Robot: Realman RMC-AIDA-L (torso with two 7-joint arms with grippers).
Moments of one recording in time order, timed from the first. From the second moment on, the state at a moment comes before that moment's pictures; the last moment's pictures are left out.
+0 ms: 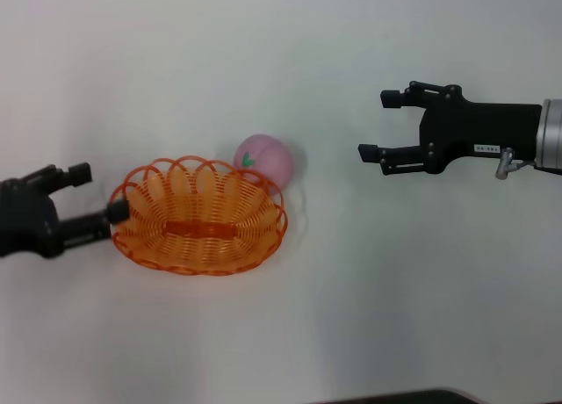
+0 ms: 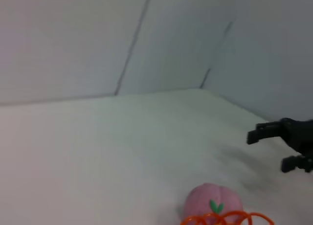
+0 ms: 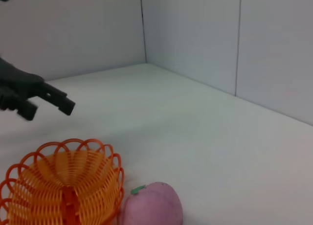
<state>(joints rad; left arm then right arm) -0.28 -2.16 0.56 0.86 2.07 1.64 -1.41 0.47 2.09 -0.62 -0.61 -2.07 -1.45 1.11</state>
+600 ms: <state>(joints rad) -0.10 -2.17 0.45 0.73 2.11 1.83 -0.87 0.46 2.08 -0.70 -0.62 -2.07 -1.51 1.09</state>
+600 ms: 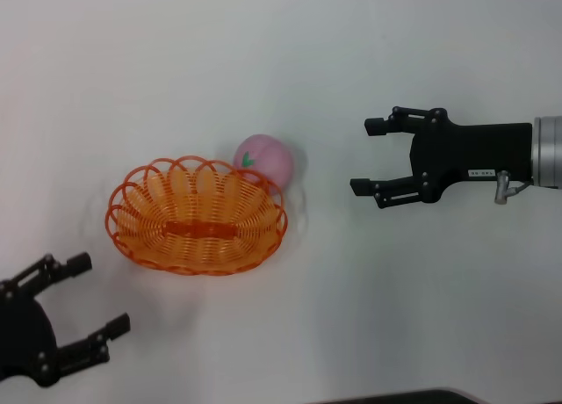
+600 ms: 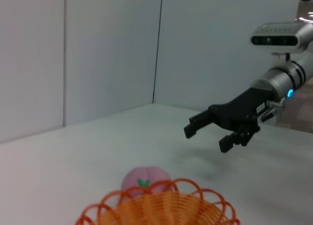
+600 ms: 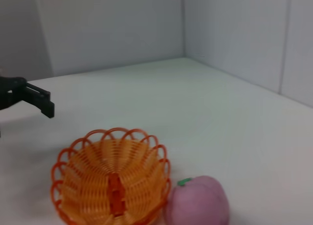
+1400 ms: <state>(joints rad) -0.08 -2.18 0.38 0.67 2.19 1.89 -0.87 0.66 2.08 -0.87 -0.95 -2.39 -1.64 1.50</state>
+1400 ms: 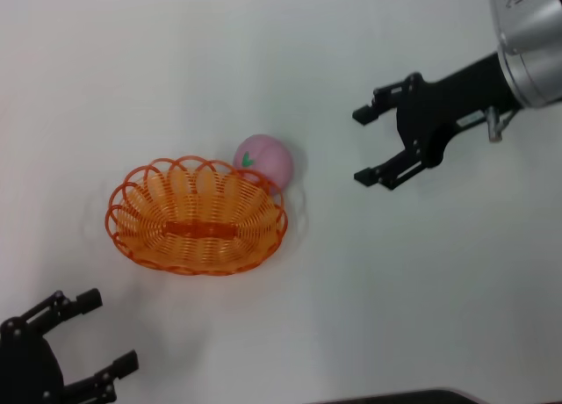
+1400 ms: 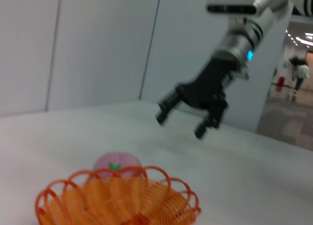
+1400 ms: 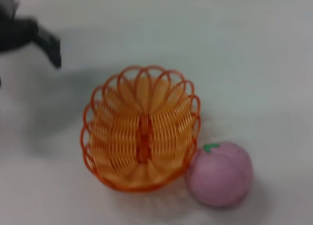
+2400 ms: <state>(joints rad) -0.09 -2.17 0.32 0.68 2.25 1.89 -0.92 0.77 2.11 -1.42 -1.02 -2.47 -1.38 1.34</state>
